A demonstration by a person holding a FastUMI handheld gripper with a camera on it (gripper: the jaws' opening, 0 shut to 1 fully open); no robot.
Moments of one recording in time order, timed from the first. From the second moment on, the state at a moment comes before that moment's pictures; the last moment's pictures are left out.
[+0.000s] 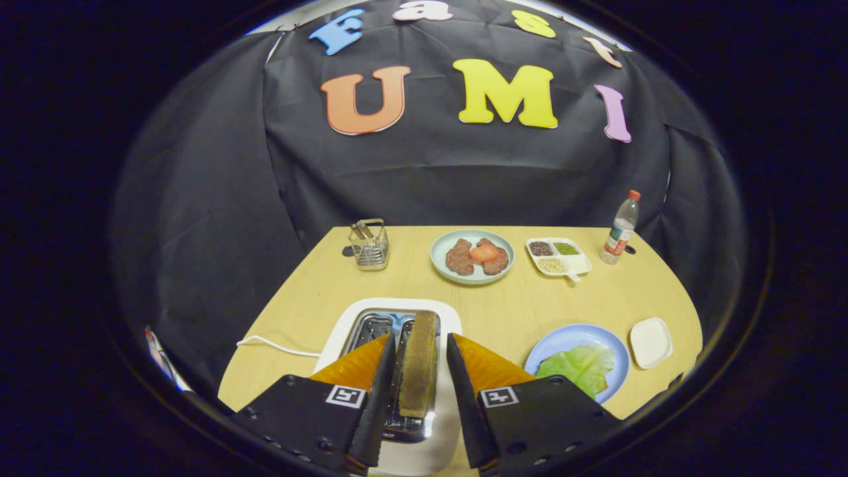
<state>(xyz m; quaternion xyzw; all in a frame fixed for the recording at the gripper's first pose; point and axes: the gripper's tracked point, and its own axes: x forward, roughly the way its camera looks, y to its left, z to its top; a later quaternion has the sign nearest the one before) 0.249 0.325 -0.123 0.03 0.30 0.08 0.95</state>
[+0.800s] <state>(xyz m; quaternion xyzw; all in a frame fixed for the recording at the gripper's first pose) 0.226 0.326 -0.031 0.03 0.24 0.09 0.97</state>
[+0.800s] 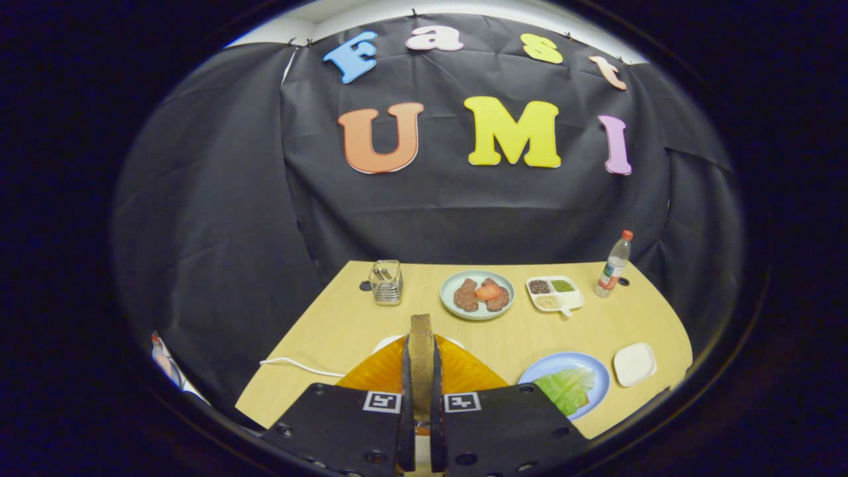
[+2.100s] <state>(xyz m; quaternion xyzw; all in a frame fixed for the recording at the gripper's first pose) 0.233 0.146 -0.135 0.06 0.26 0.00 0.96</state>
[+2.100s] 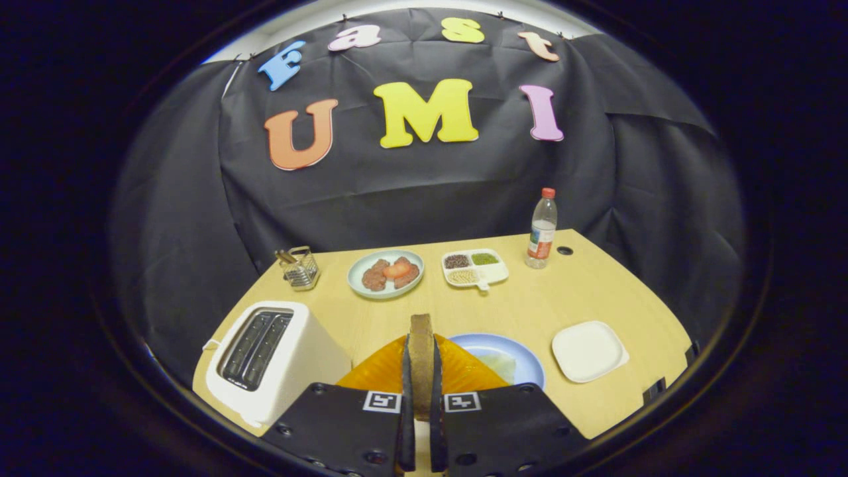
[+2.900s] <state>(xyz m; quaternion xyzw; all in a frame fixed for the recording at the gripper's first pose) 0.250 0.106 -0.183 0.09 0.27 0.05 0.96</state>
